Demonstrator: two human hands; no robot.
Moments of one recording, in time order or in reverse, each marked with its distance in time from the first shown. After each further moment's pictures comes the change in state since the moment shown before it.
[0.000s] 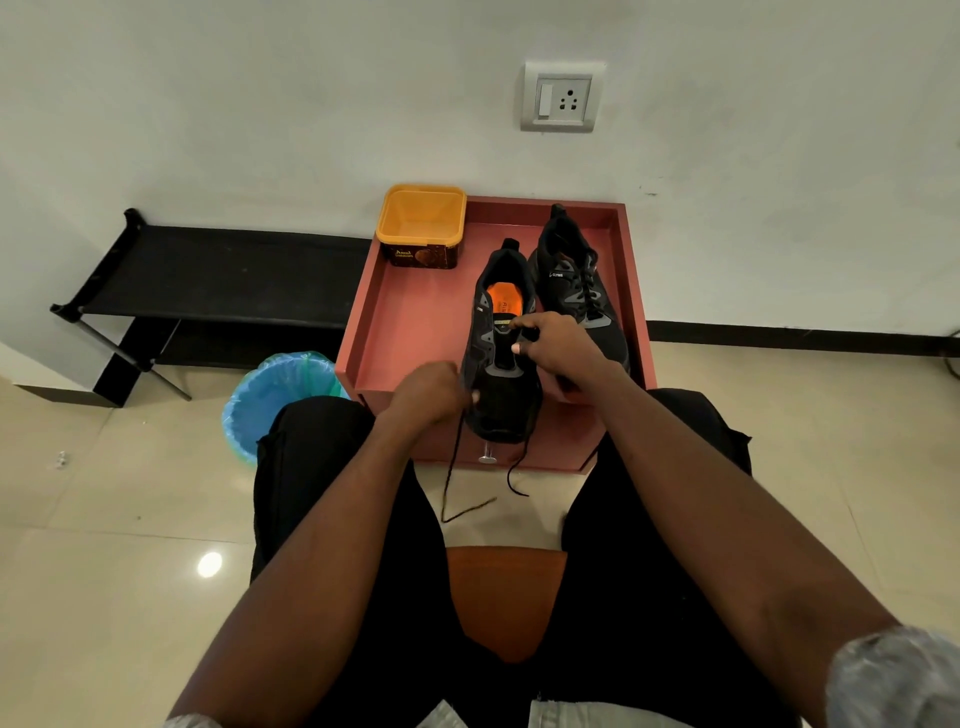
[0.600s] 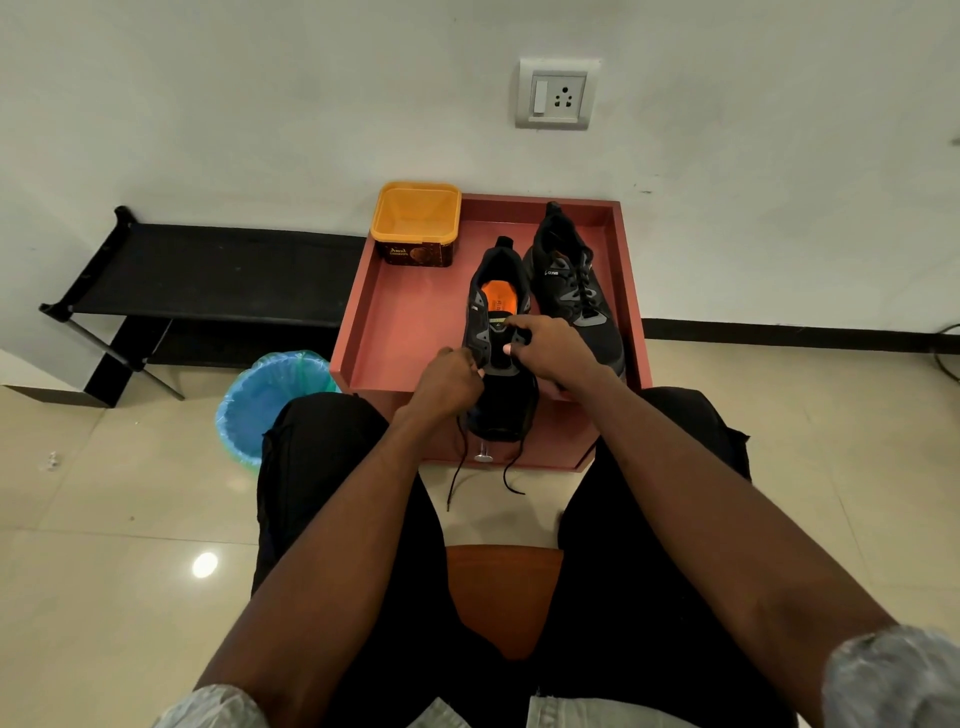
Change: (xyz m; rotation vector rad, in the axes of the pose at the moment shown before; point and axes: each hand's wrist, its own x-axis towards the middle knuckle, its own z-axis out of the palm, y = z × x) left_hand 0.018 0.012 0.017 -0.242 0.142 0.098; right_hand -0.011 -0.007 0.006 -0.031 0.023 0.014
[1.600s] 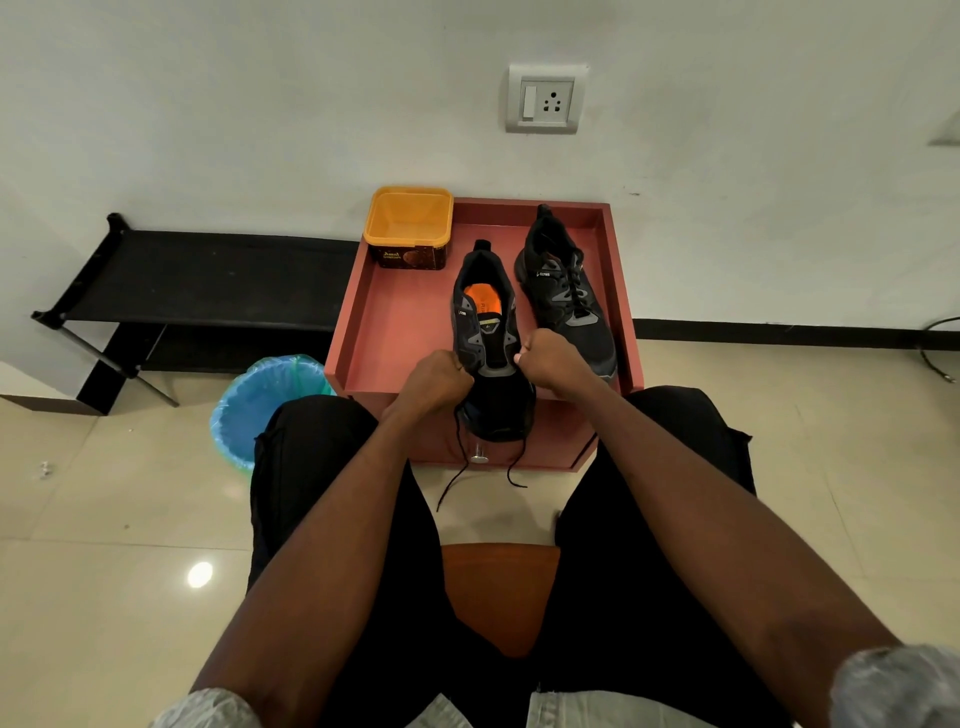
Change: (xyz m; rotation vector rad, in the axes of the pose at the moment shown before) left_hand -0.004 0.002 -0.010 -0.079 -0.014 -0.090; right_hand -0.016 -0.002 0.000 0.011 0.003 0.169
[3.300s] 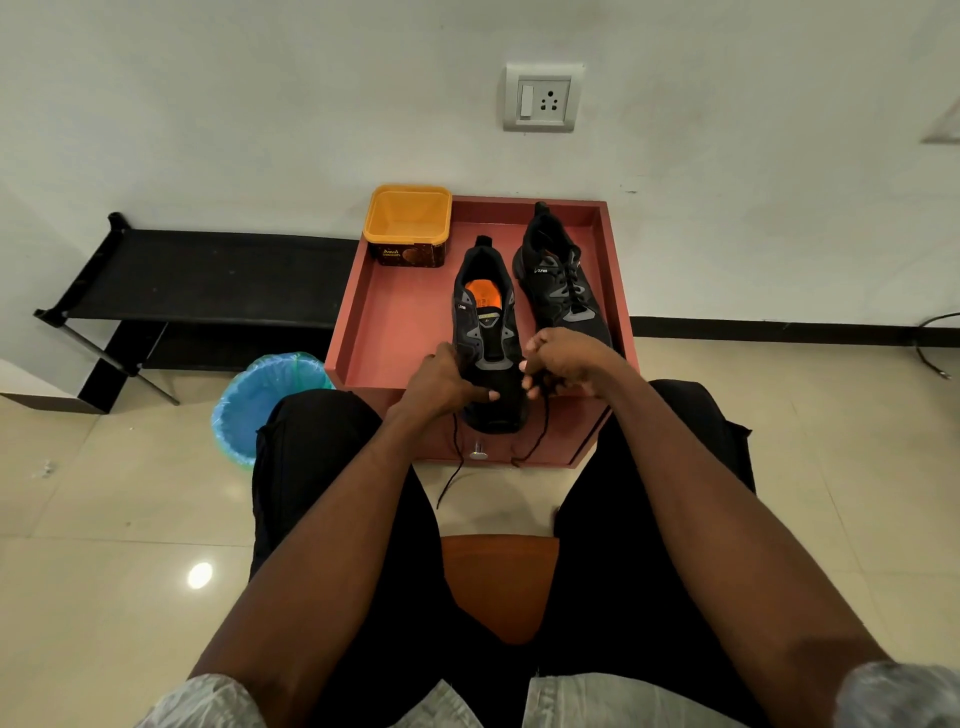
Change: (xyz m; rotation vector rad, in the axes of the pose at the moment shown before) left_hand -0.005 -0.006 0.009 -0.056 -0.030 -0.050; right_hand -0.035 0.002 -0.035 0.559 -0.379 0.154
